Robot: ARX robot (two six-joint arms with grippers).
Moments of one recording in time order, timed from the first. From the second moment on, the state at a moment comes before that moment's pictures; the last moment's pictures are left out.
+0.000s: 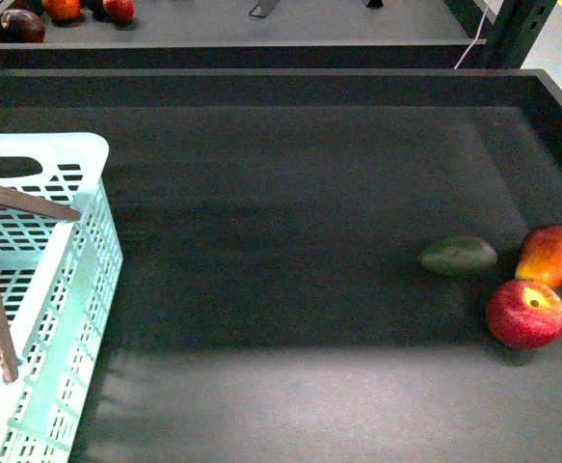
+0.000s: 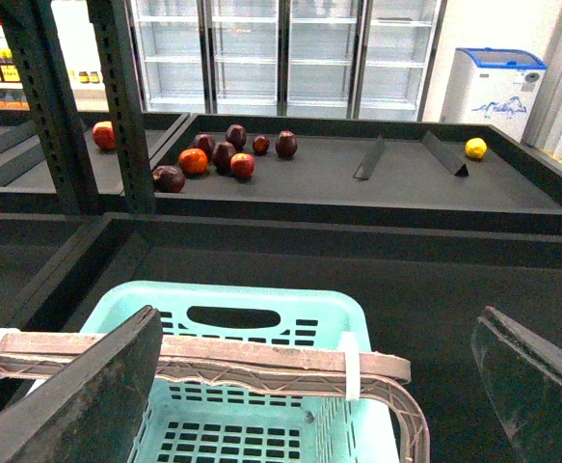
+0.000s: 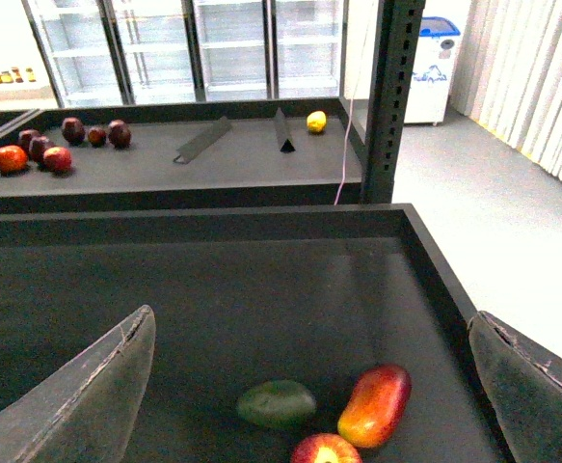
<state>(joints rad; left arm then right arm) 0.00 0.00 0.01 0.00 0.00 -0.01 0.00 0.01 0.02 0.00 0.00 0.00</state>
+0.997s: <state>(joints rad) 0.02 0.06 0.06 -0.12 0.07 -0.11 0.00 0.01 0.02 0.00 0.00 0.01</state>
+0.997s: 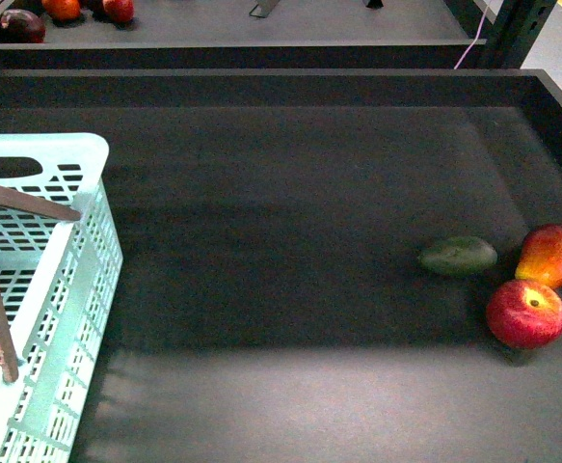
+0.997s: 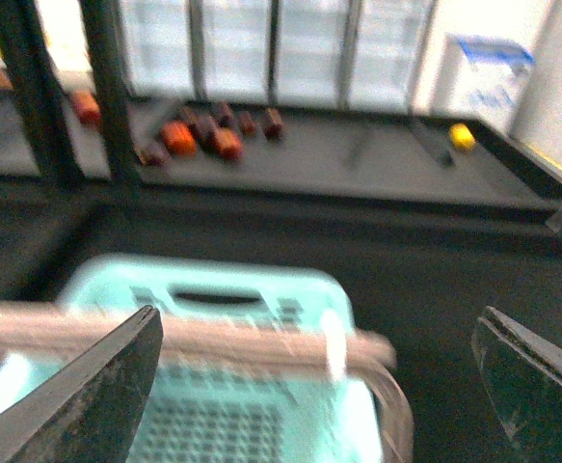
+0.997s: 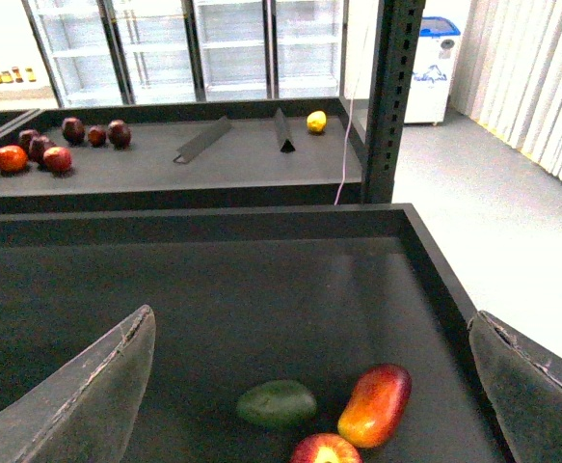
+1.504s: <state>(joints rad) 0.36 0.84 0.17 0.20 0.36 -0.99 0.00 0.01 0.02 0.00 0.00 0.00</state>
